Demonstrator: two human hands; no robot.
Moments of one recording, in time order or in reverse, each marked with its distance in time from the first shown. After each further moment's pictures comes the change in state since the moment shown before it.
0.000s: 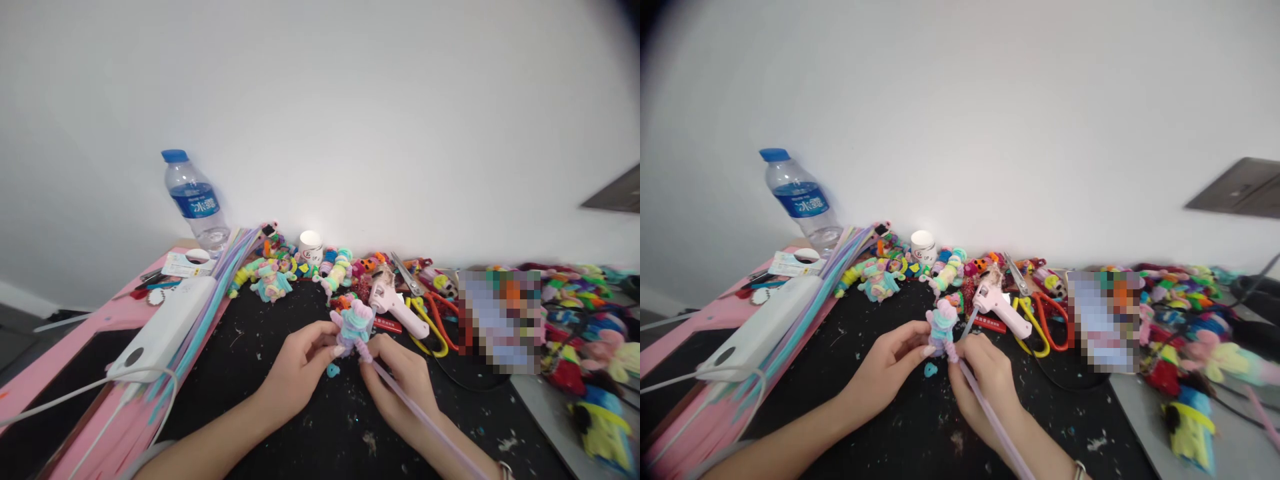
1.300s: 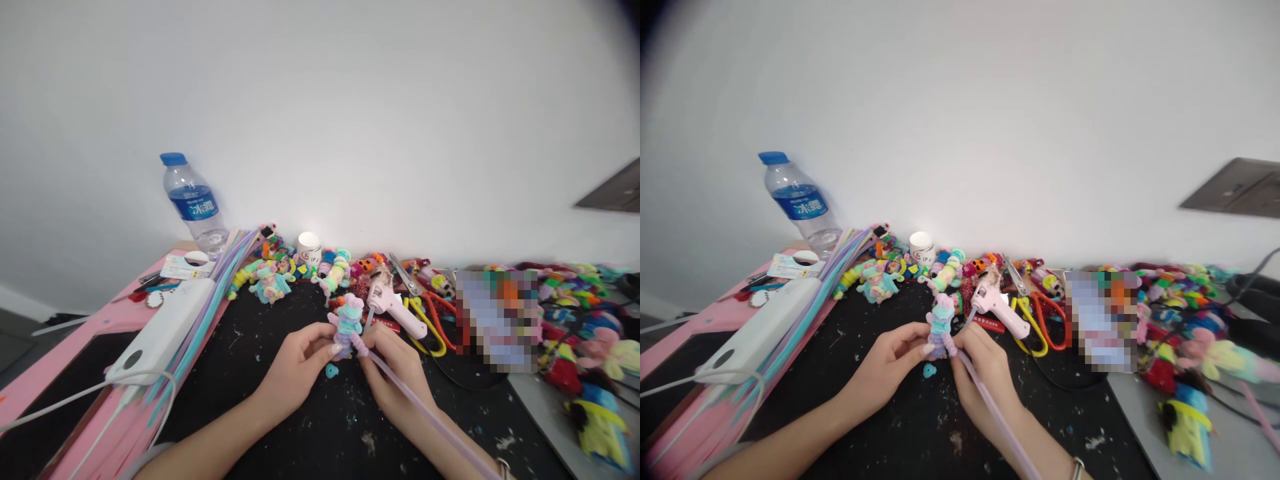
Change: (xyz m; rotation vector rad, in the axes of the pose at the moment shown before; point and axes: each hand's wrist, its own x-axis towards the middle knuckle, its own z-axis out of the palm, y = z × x) left_hand 0.002 -0.006 -0.001 -0.107 -0.034 -0.062; right_hand 0.005 0.006 0.002 0.063 -0.032 0.052
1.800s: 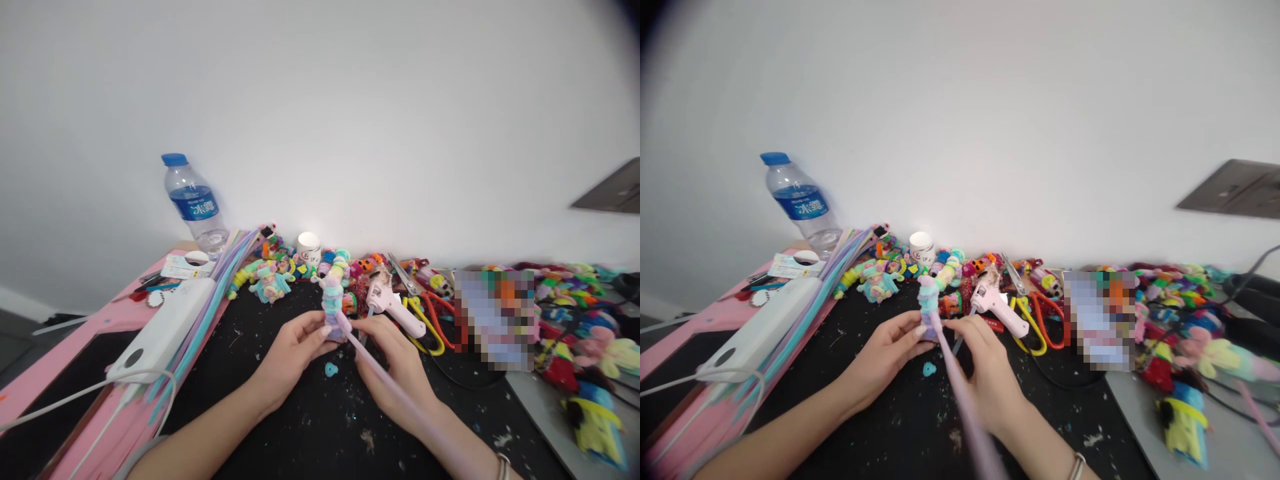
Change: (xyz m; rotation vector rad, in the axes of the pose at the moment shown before) left_hand 0.006 -0.002 -0.005 -0.294 0.065 -0.060; right_hand 0.004 -0.005 -0.008 -0.095 -0.041 -0.040
